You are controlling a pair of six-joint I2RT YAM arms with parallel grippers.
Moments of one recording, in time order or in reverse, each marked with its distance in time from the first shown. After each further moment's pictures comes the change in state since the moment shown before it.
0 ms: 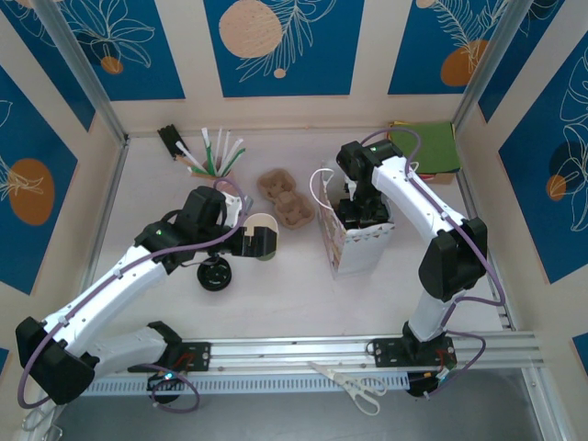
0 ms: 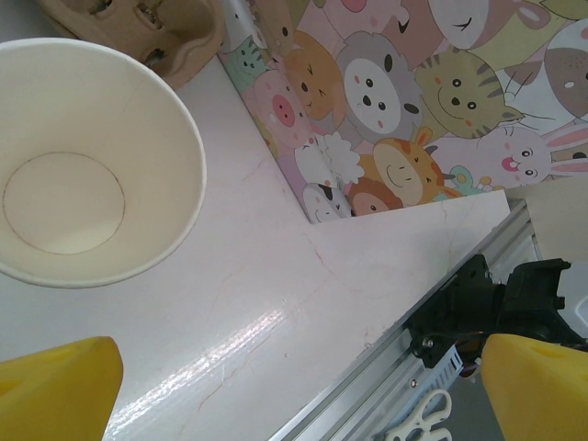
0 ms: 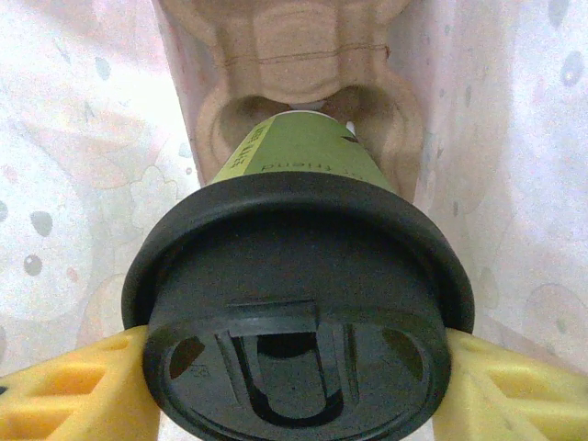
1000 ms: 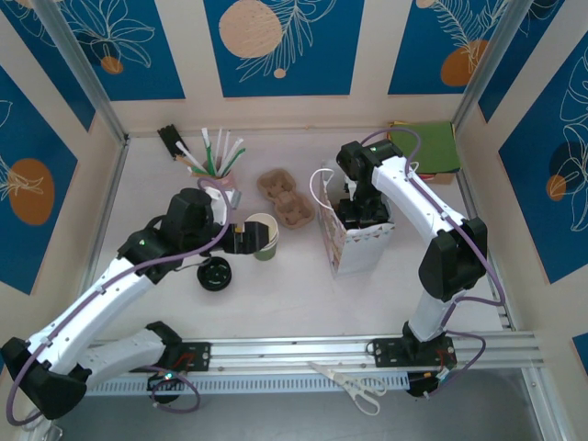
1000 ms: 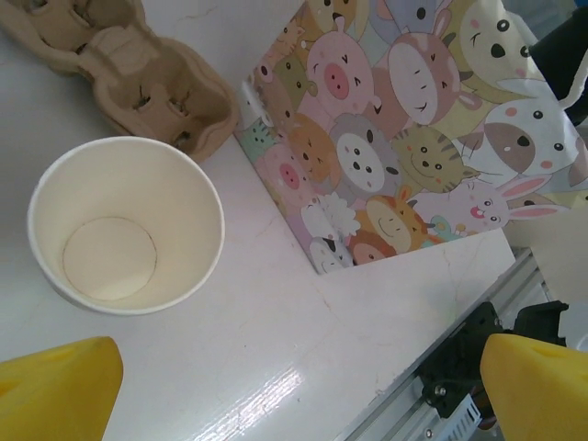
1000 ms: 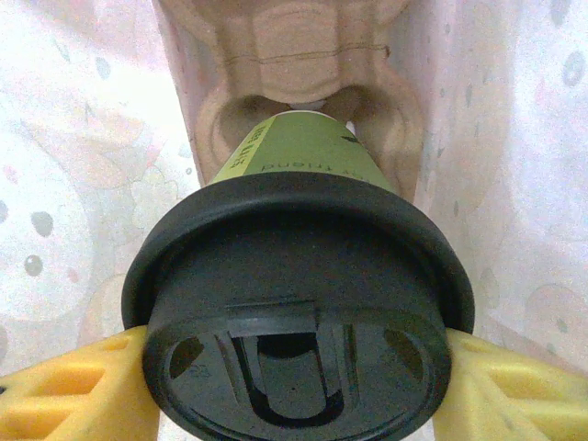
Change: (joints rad) left arm 0.000 -0.104 0.000 0.031 -0.112 0.007; right arm 0.000 0.000 0.000 0.000 0.000 0.000
